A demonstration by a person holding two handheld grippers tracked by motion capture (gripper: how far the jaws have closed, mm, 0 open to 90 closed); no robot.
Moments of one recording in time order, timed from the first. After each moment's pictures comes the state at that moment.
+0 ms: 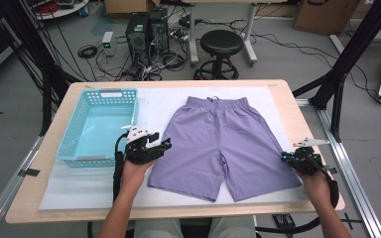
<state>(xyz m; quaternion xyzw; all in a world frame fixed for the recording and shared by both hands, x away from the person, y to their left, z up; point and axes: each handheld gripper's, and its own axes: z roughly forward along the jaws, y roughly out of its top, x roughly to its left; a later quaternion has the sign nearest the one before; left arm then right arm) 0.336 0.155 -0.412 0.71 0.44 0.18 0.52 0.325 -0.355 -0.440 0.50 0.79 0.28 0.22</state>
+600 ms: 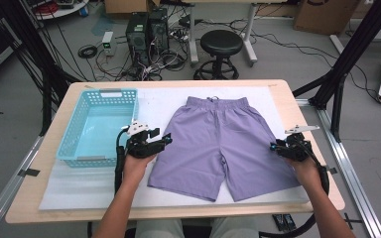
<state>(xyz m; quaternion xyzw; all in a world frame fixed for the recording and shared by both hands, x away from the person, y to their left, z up) 0.355 0.155 -0.416 0.70 0.44 0.18 0.53 0.370 -0.339 -0.435 0.49 0.80 0.30 0.20</state>
